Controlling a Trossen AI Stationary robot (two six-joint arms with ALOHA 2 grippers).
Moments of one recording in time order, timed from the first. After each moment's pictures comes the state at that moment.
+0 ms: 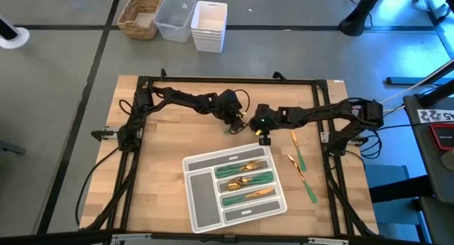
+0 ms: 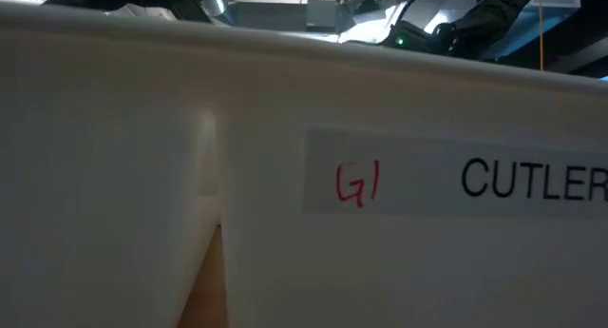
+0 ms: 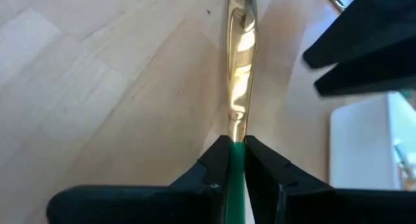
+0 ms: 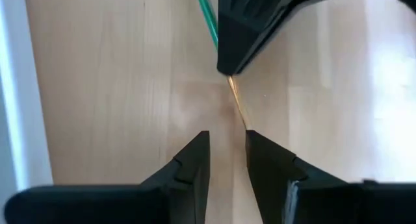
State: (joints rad) left arm 0.37 2.13 1.26 0.06 0.42 -0.47; right arm -0.19 1.56 0.81 -0.21 0.11 -0.35
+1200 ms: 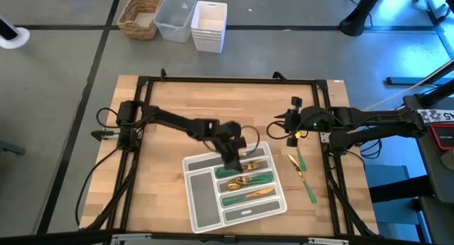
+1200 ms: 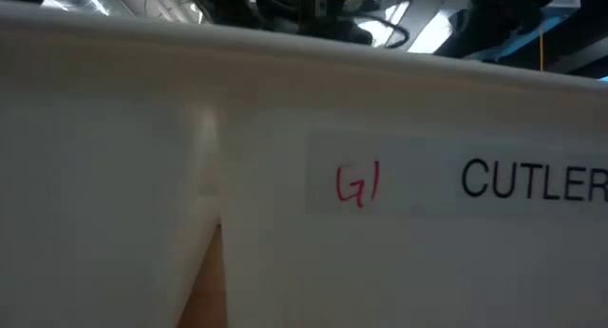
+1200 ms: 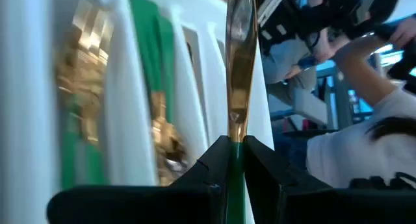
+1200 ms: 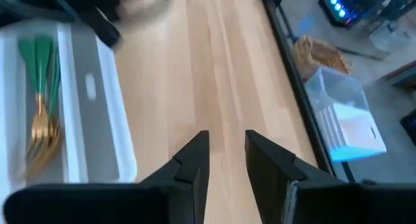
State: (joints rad) left arm -0.03 1.93 1.26 -0.02 0.61 -0.65; right arm 0.02 0.88 0.81 -0.56 0.30 -0.21
